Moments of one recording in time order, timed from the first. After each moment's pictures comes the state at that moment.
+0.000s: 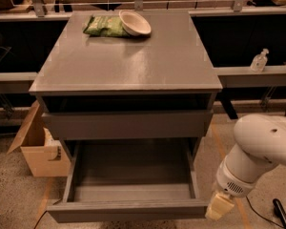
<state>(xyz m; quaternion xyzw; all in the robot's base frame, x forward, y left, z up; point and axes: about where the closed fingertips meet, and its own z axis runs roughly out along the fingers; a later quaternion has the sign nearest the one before) 0.354 -0.208 0.637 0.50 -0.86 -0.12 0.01</state>
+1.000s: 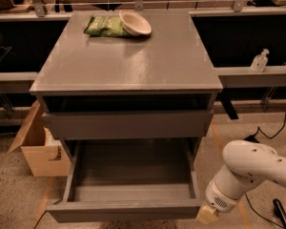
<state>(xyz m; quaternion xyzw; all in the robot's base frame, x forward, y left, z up) 0.343 -0.189 0.543 0.46 -0.87 -0.19 0.02</state>
